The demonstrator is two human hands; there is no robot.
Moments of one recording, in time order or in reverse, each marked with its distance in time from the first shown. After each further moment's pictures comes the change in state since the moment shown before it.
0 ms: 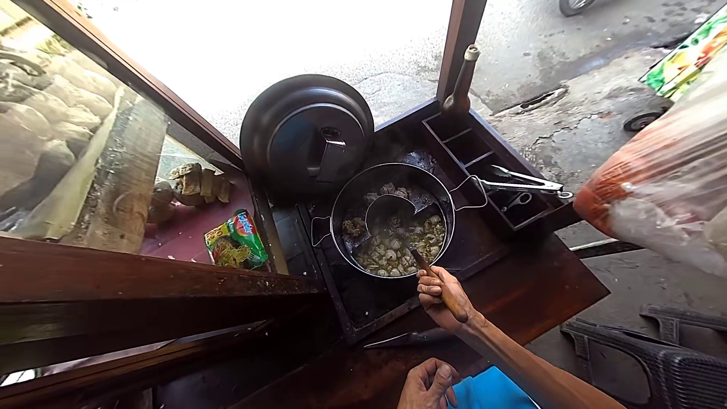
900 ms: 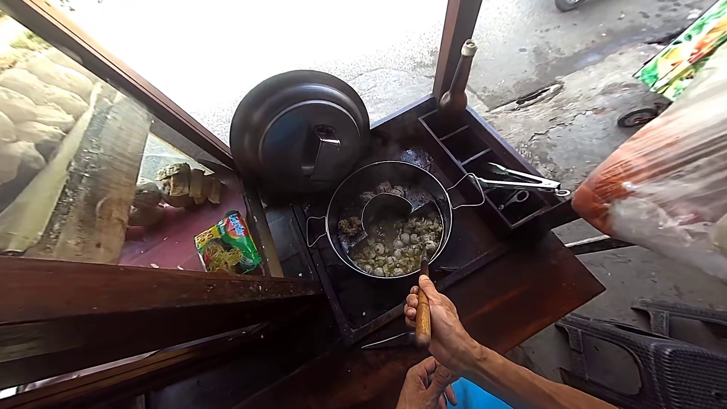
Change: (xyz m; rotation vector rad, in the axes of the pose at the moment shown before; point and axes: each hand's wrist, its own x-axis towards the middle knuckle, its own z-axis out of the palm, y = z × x) left_hand 0.004 0.005 0.002 -0.036 0.007 -0.023; right_hand -0.034 0.048 0.046 -0.368 0.402 -0.185
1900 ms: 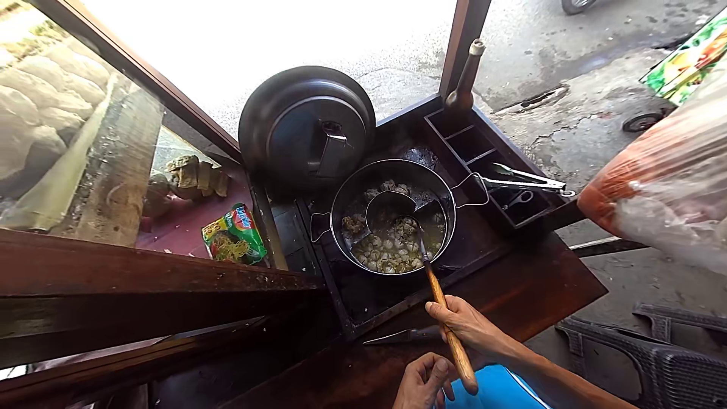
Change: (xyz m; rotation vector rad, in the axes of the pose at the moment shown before) left_hand -0.002 -0.002 -0.006 0.026 -0.002 0.022; right_hand 0.009 -0.032 -0.065 -1.072 -0.207 -0.044
